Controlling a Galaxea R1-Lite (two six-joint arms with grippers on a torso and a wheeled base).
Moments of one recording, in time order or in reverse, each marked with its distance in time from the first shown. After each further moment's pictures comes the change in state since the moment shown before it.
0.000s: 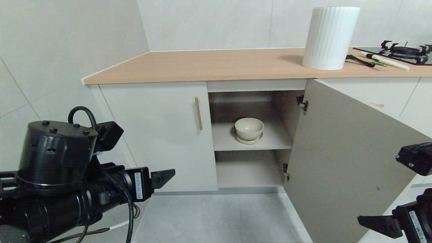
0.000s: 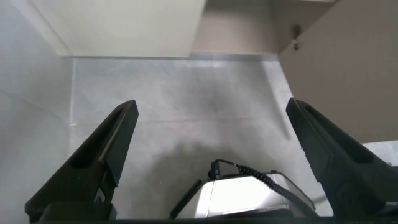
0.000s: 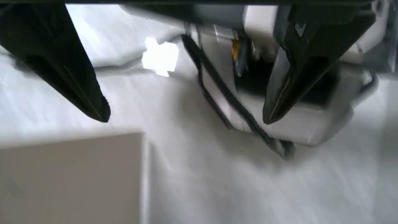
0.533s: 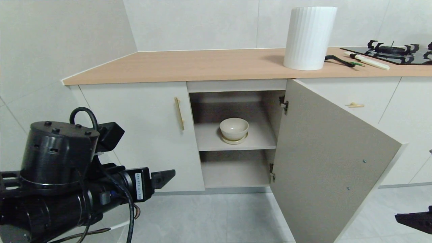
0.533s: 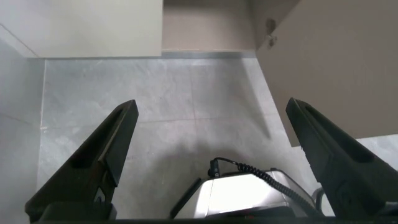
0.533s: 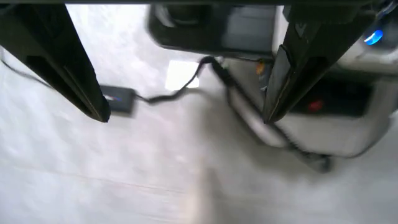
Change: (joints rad) left arm 0.001 0.002 0.001 0.001 -0.001 0.000; right arm -0.170 -0.055 -0.096 0.196 -0.090 -0.106
